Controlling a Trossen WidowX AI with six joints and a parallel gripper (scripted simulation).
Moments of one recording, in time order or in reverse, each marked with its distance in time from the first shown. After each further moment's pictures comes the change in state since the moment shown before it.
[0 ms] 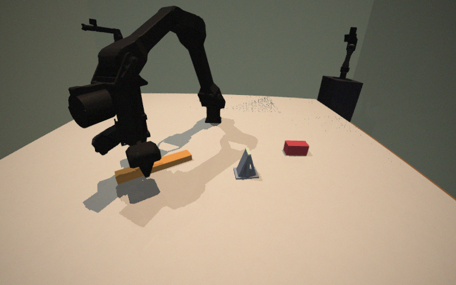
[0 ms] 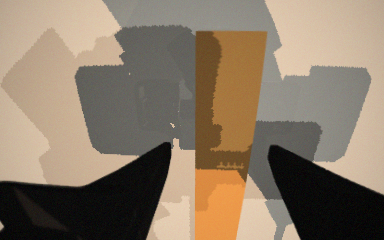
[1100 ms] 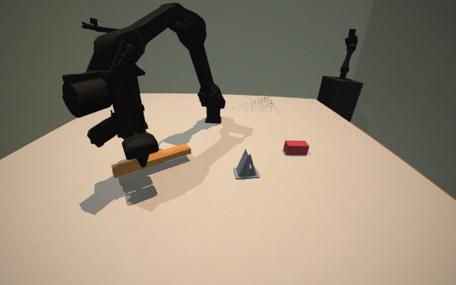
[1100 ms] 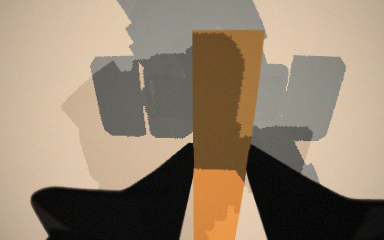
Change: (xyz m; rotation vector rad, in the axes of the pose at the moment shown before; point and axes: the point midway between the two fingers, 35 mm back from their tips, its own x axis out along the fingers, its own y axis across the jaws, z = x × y) arm -0.021 0.001 0.001 0.000 0.007 -0.004
